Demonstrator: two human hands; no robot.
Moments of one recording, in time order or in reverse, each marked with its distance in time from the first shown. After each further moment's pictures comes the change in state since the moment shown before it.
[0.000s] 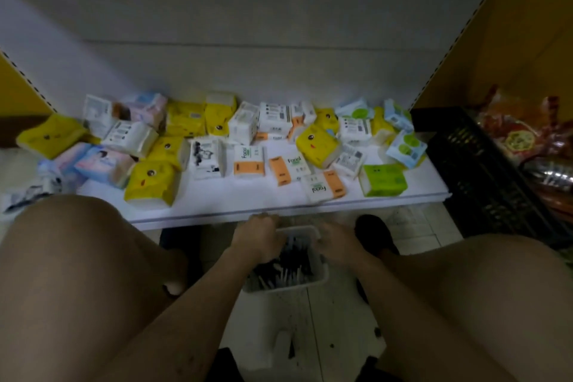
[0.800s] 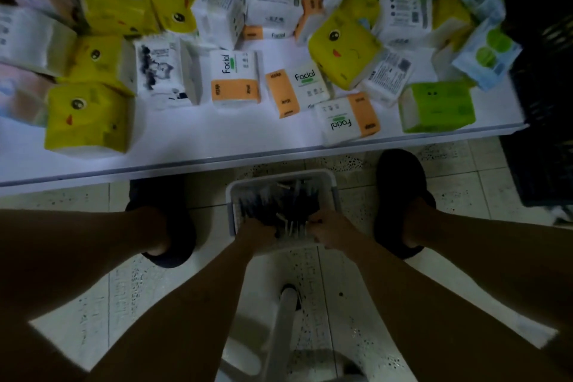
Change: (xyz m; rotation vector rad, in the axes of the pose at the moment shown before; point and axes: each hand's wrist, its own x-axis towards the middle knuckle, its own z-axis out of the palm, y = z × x) left_hand 0.078 -0.062 0.166 -0.698 -0.402 -0.545; right_hand 0.092 0.051 0.100 0.304 -0.351 0.359
